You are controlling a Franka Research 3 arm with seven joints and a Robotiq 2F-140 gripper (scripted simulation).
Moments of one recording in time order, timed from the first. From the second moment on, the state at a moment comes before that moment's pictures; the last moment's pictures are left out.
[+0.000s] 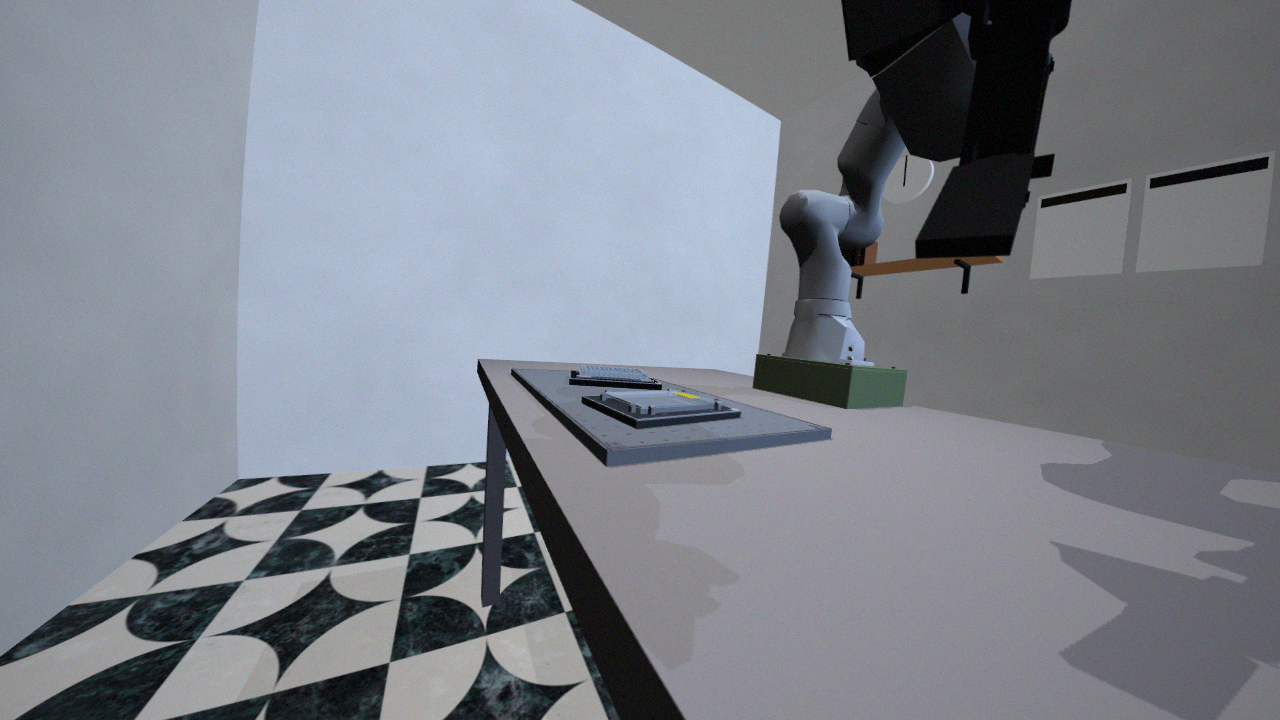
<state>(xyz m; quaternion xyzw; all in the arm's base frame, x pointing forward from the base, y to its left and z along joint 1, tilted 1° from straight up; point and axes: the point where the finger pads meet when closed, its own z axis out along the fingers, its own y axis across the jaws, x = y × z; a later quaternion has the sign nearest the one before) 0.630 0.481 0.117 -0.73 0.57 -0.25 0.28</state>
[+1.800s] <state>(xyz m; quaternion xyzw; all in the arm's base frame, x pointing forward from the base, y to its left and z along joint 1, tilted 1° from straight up) 0.641 0.048 0.348 -0.82 0.56 -0.11 0.02</state>
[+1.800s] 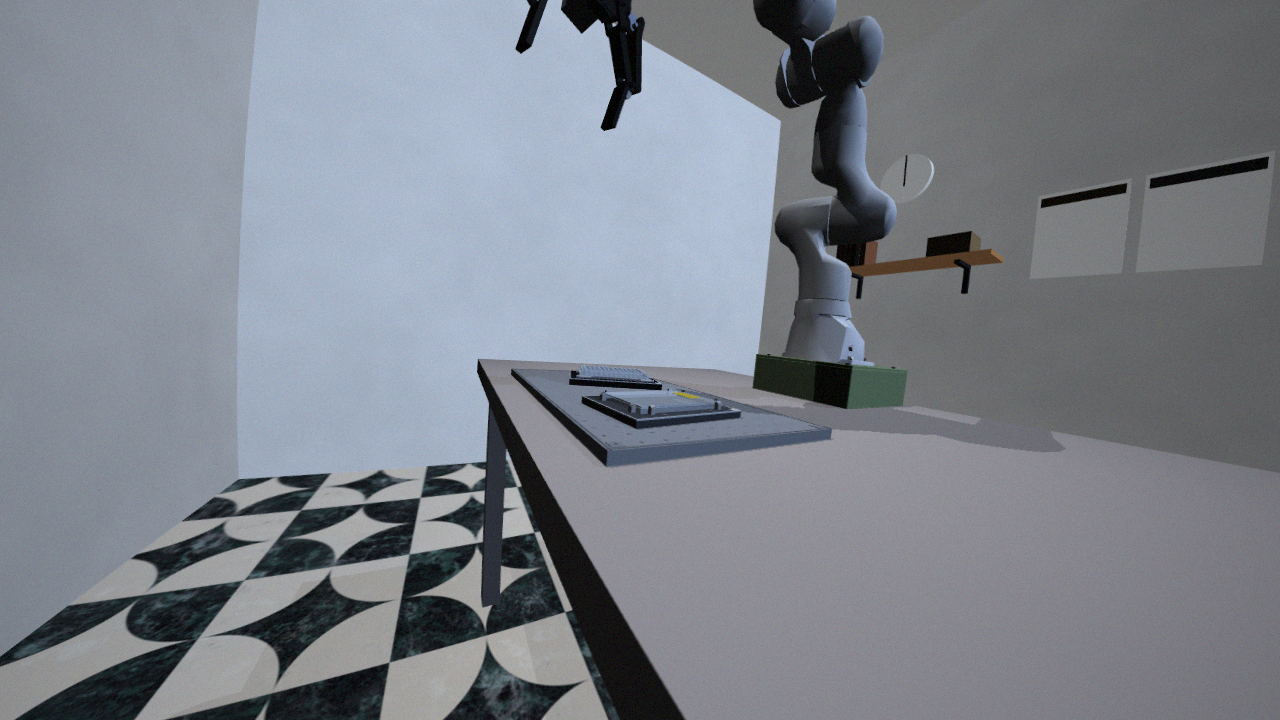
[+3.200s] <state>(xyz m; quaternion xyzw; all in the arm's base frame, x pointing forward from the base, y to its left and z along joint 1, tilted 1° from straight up) 0.518 0.135 0.066 -1.00 0.07 0.05 -0.04</state>
